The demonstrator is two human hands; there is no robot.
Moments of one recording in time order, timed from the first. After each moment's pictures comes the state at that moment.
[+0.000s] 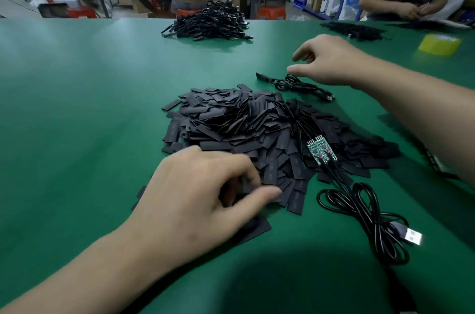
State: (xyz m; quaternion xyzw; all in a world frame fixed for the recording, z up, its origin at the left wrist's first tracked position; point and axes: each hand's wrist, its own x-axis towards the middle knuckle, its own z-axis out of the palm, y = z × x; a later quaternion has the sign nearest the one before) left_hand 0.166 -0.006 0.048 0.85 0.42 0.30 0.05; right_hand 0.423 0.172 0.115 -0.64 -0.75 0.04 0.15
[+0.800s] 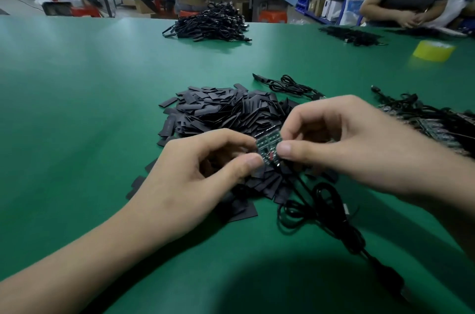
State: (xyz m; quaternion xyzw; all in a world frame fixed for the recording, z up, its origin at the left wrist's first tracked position) left_hand 0.174 -0.008 0.045 0.75 0.40 0.43 0.30; right_hand 0.397 -0.002 0.102 -0.44 -0.77 0.36 0.28
